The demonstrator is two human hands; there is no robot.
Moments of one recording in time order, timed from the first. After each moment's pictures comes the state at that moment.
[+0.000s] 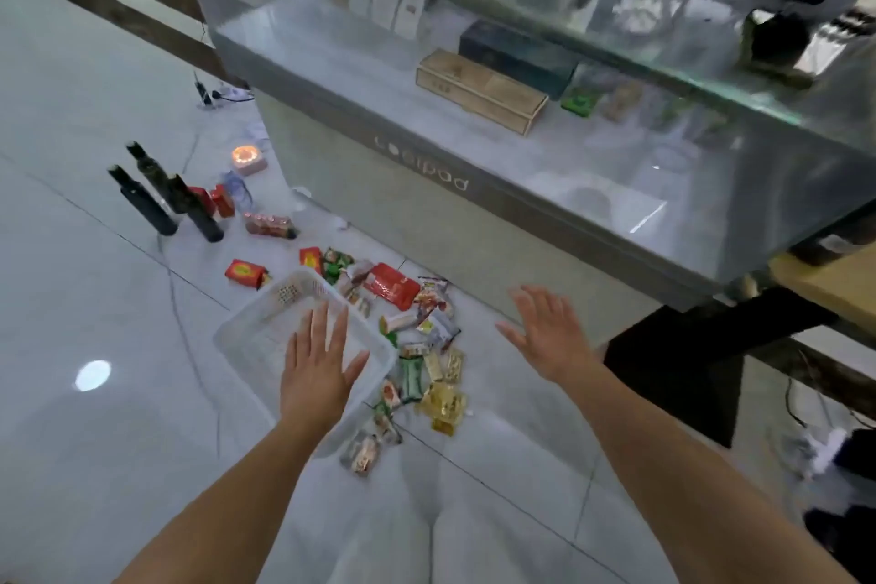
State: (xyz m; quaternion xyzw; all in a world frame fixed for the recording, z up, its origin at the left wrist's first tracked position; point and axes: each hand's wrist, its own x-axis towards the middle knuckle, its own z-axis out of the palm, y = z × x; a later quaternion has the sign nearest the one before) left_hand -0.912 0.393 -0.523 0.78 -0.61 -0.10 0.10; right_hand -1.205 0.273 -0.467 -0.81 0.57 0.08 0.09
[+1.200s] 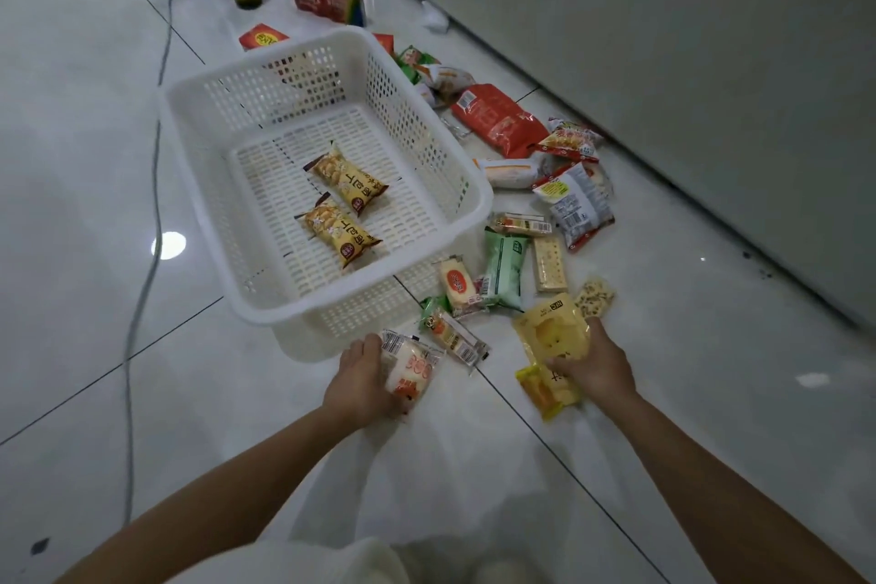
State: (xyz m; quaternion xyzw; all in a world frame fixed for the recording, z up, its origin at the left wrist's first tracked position) left_hand -0.930 0.446 -1.093 0.83 -0.41 -0.37 0.09; right_hand -1.185 0.288 -1.074 -0.64 0.67 0.01 0.36
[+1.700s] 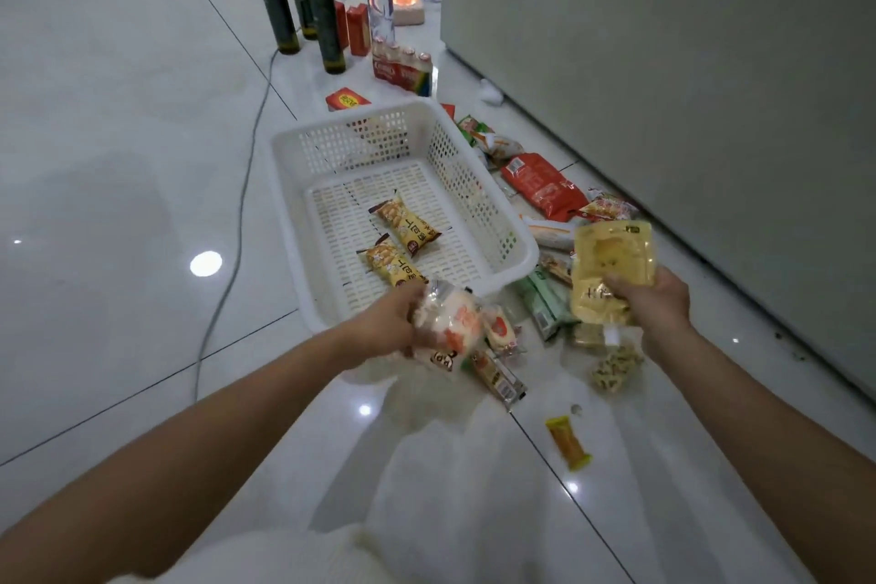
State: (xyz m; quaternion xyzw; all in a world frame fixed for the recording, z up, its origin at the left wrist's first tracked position) left_hand -0.874 0.413 -0.959 0.70 -0.36 -0.52 0.33; right_hand -1.110 0.228 -0.944 -0.52 0.64 -0.28 0.49
